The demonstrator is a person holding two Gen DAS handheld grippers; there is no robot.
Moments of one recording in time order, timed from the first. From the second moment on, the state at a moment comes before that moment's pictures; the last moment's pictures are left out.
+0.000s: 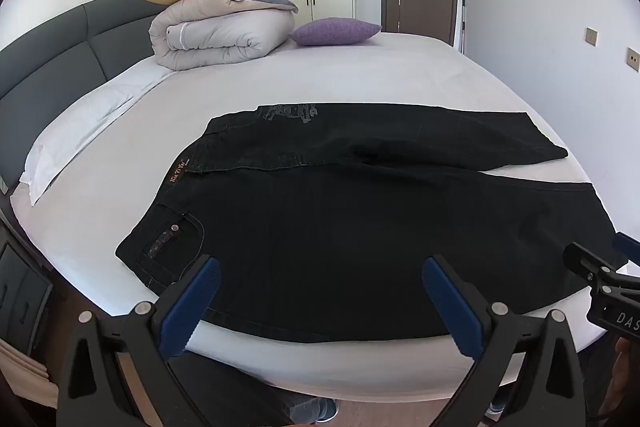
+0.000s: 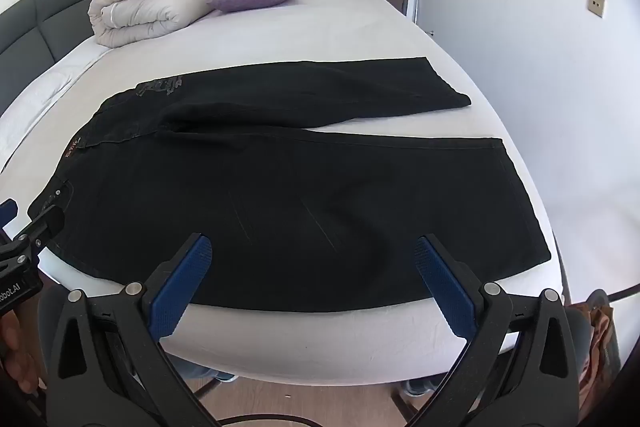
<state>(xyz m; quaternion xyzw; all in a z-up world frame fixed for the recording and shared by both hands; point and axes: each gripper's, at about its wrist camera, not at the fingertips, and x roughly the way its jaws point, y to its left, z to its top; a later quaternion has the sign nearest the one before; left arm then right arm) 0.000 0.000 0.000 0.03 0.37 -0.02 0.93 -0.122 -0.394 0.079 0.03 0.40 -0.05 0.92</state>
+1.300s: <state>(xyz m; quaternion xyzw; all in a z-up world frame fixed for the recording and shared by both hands) 0.000 0.000 0.000 0.03 0.37 -0.01 0.93 -0.121 -0.394 0.079 0.03 0.40 -0.06 0.92</state>
